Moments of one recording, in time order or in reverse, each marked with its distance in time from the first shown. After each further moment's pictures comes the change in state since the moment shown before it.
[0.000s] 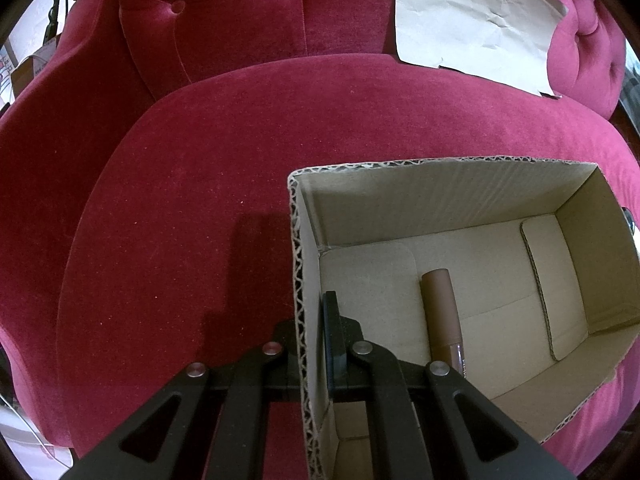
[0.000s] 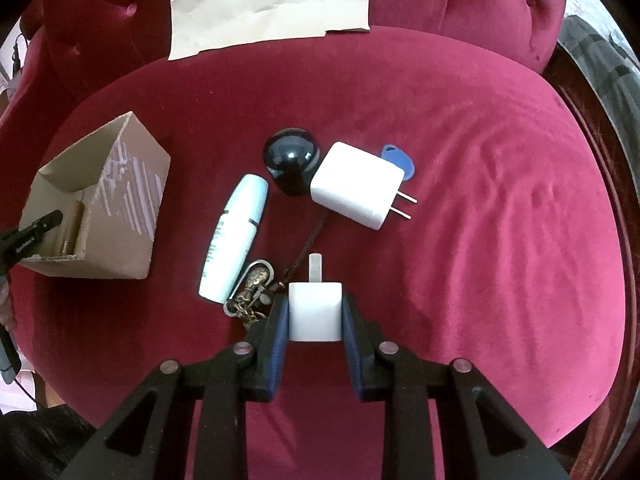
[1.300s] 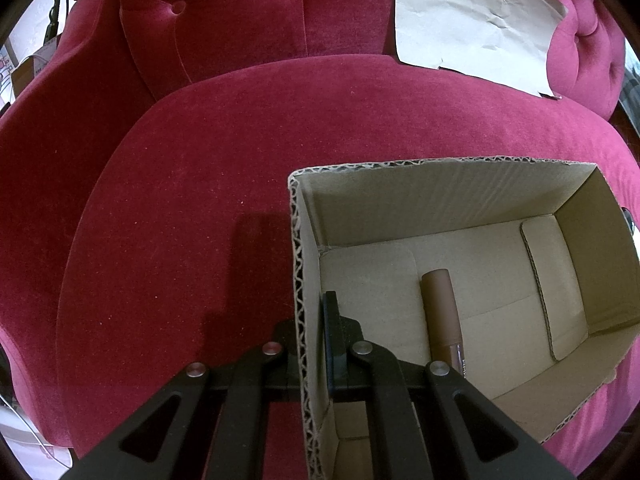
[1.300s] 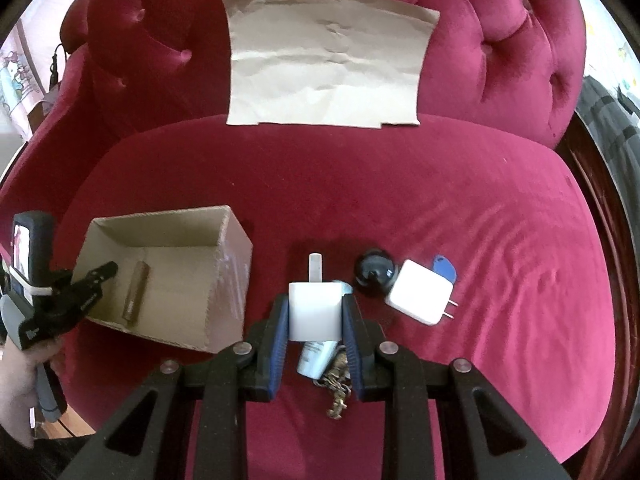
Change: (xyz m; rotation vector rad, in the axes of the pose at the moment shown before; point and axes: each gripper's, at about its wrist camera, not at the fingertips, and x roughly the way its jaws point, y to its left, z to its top) left arm 0.000 0.001 0.001 0.002 -0.003 0.000; right arm -0.057 0.062 0.050 -0.060 -0.180 0.047
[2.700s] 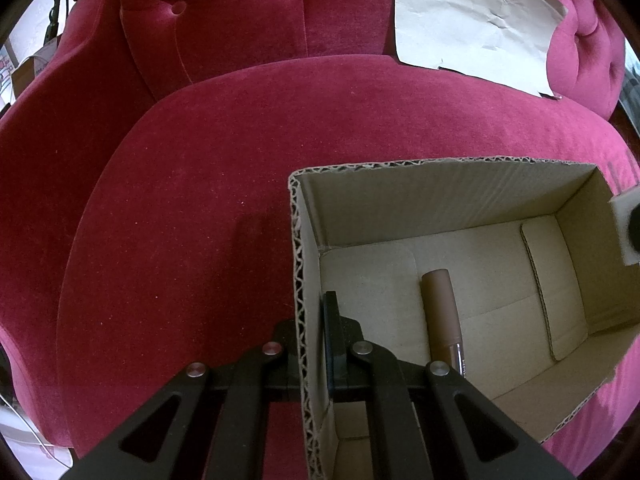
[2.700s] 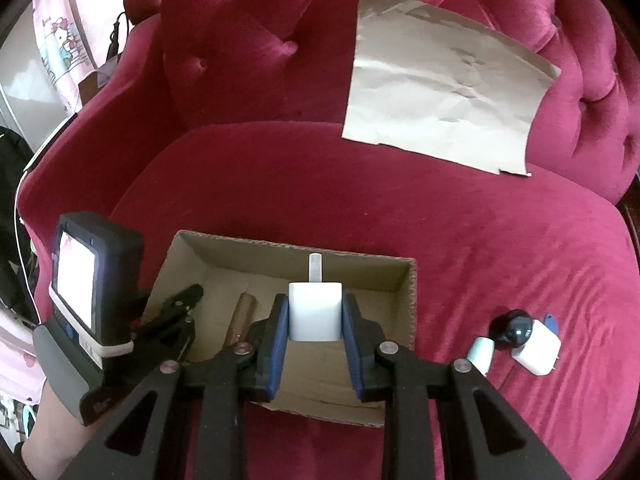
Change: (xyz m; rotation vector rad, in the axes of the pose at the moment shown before) left arm 0.000 -0.002 0.001 0.000 0.000 0.002; right arm 0.027 0.123 0.023 -0.128 -0.031 0.131
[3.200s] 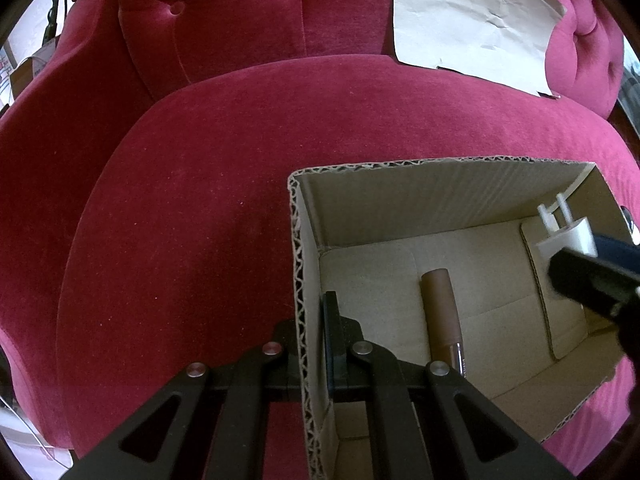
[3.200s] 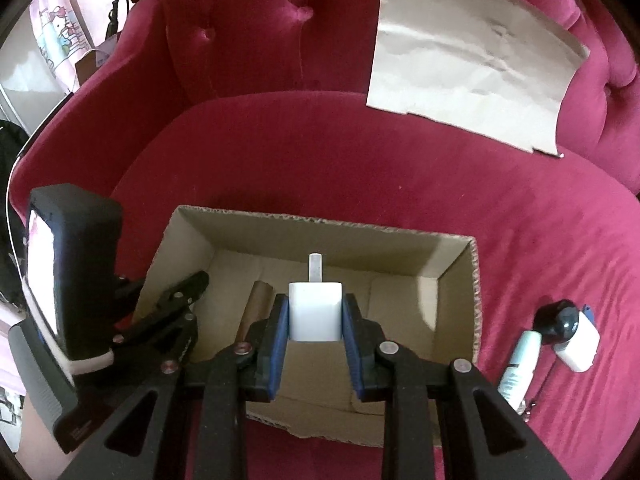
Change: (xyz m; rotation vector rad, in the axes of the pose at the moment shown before) left arm 0.000 0.001 -0.001 0.003 0.000 -0.004; right arm 0.043 0.013 -0.007 0.005 0.066 0.035
